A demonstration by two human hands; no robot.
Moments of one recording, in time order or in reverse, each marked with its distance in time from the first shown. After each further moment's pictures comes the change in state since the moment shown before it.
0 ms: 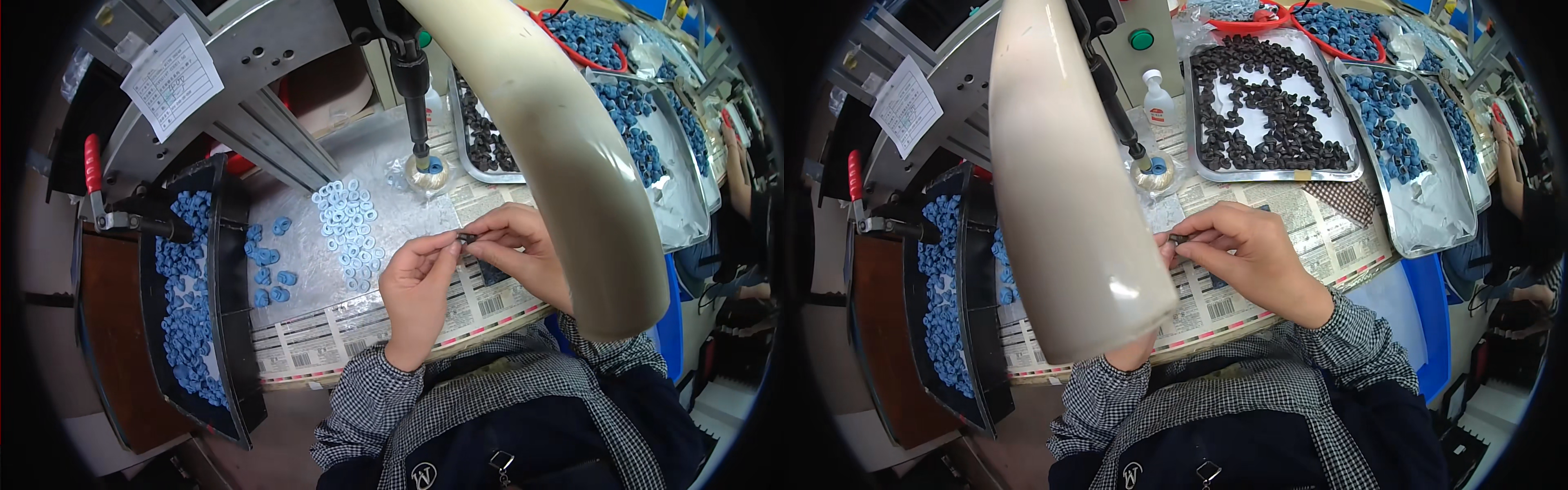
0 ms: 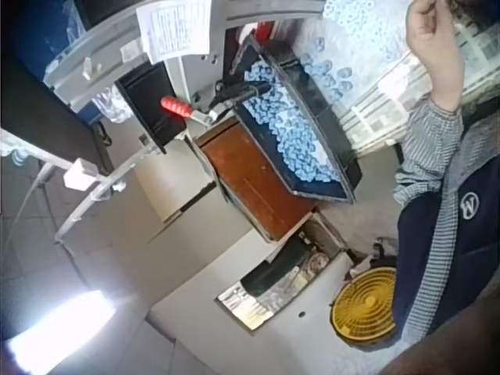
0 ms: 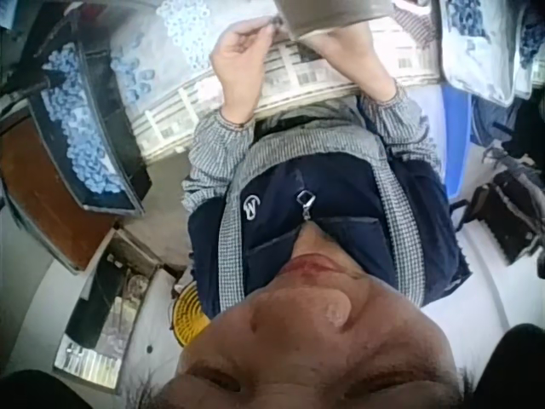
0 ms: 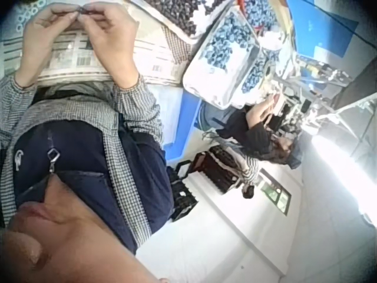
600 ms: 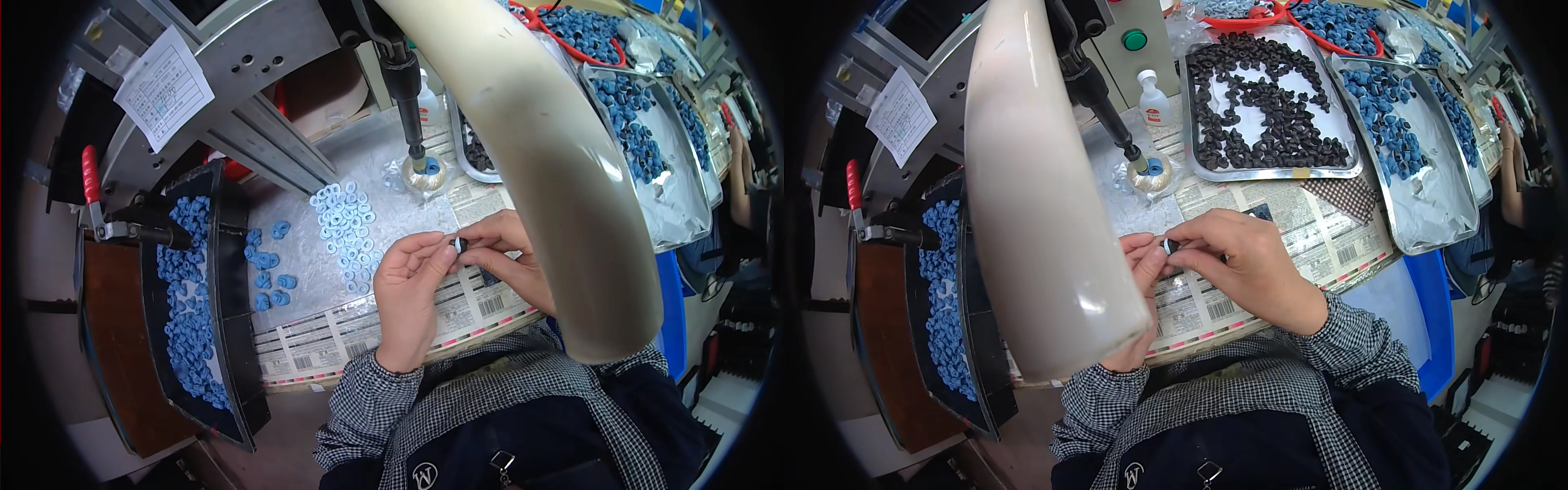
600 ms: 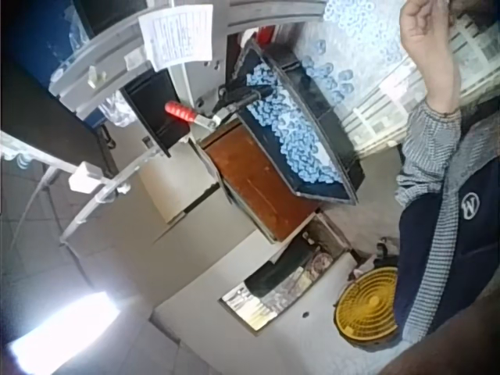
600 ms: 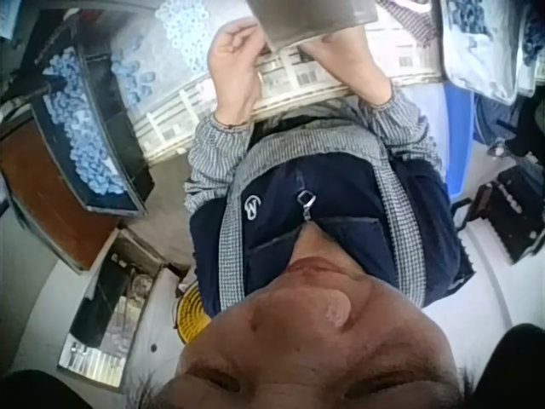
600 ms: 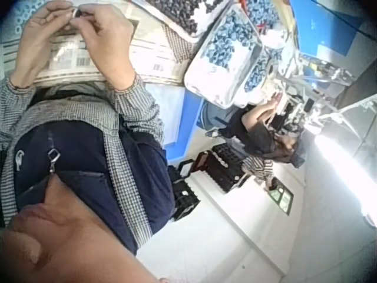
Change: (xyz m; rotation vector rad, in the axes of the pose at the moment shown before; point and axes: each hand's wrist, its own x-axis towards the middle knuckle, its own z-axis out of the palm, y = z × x) left_hand 0.000 0.013 -0.004 -0.229 0.019 -0.167; right_hand -0.003 -0.004 0.009 -0.200 0.119 -0.144
